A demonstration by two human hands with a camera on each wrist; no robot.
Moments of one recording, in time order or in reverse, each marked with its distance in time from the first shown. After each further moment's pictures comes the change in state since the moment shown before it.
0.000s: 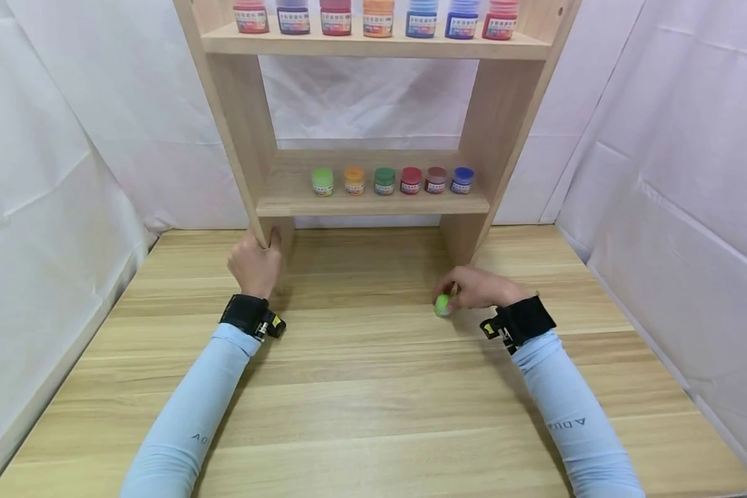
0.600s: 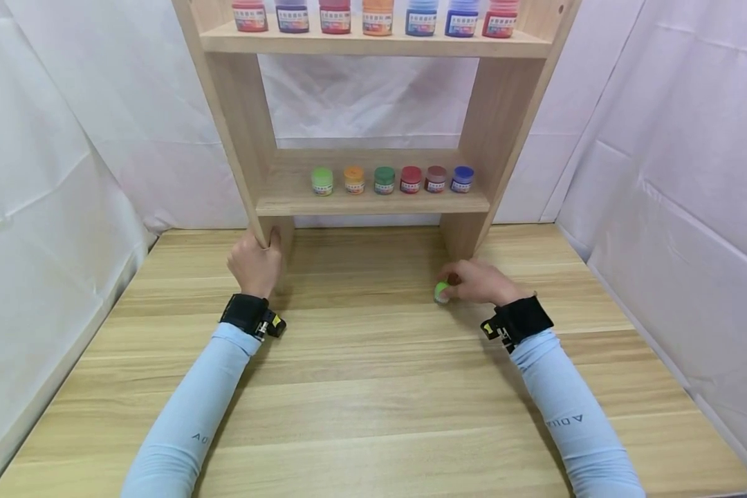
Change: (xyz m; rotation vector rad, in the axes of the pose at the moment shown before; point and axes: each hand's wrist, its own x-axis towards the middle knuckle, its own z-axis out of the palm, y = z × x) left_hand -0.001 0.002 -0.001 0.000 -0.017 -0.009; right_hand 0.007 0.014 0.005 -0.139 0.221 0.057
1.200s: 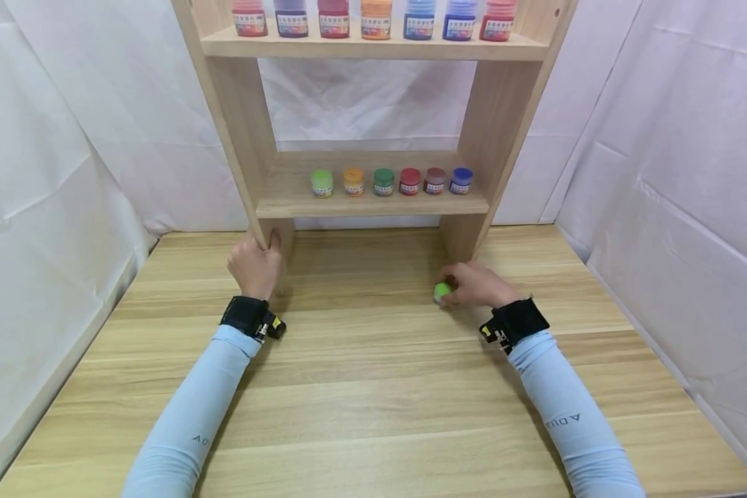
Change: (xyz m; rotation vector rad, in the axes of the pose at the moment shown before) left_hand 0.000 0.001 -0.001 0.000 0.009 0.006; right_hand 0.003 0.004 0.008 0.023 -0.001 0.021
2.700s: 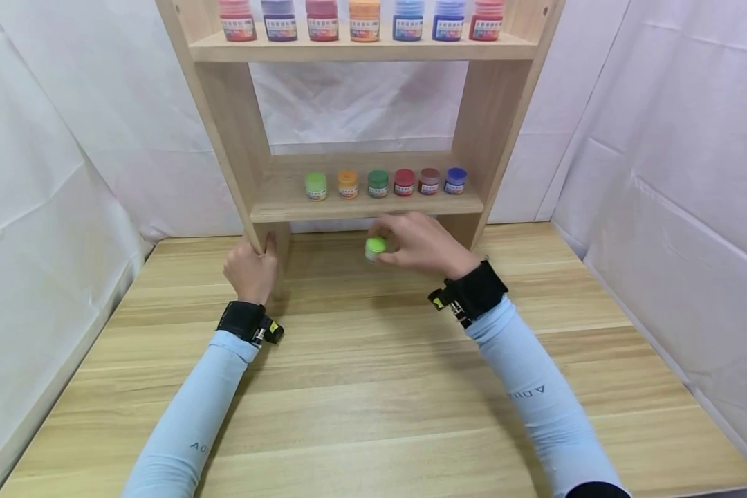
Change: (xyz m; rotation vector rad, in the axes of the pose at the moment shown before) left_hand -0.001 0.000 0.001 0.017 -0.001 -0.028; right_hand 0.028 -0.127 -0.063 -0.052 0.269 -0.346
